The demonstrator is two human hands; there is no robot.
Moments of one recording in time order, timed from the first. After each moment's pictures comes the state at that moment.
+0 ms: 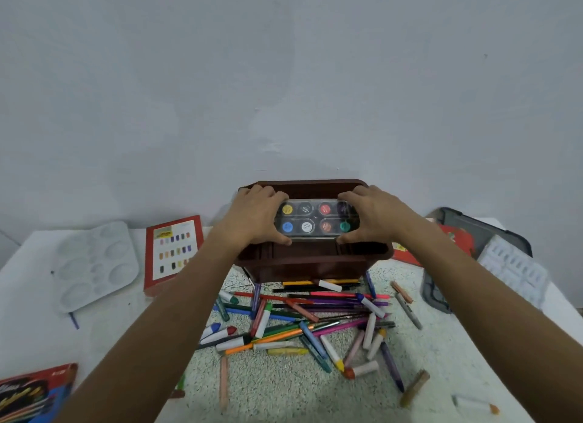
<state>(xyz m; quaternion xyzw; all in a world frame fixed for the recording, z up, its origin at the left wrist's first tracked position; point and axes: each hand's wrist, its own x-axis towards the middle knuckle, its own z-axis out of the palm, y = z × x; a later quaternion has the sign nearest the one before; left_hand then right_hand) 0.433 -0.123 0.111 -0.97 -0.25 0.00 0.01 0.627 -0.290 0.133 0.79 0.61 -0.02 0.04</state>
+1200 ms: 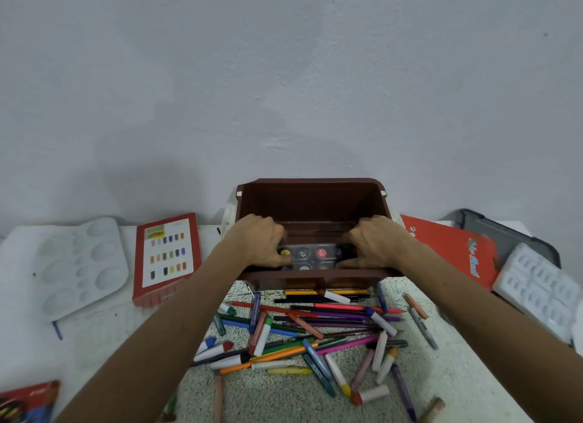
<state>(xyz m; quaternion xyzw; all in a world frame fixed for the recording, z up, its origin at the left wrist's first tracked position) 0.451 -0.100 0.055 -0.98 -0.18 0.11 0.05 0.658 -0.257 0.055 0.67 0.73 0.01 0.12</state>
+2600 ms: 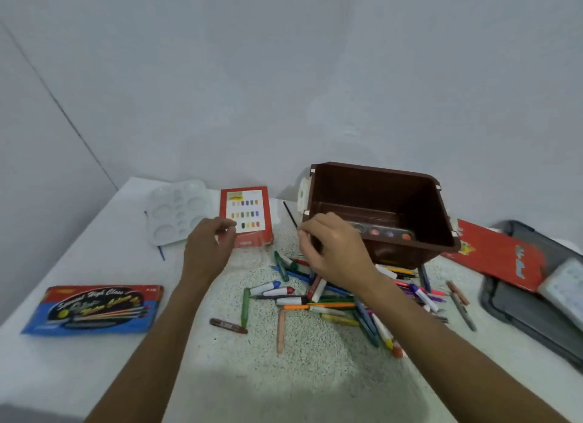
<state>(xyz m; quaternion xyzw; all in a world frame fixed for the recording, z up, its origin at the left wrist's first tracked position) 0.216 -0.141 0.027 -0.75 -0.51 -0.35 -0.25 0.426 -0.268 0.084 0.62 0.71 0.03 -0.33</state>
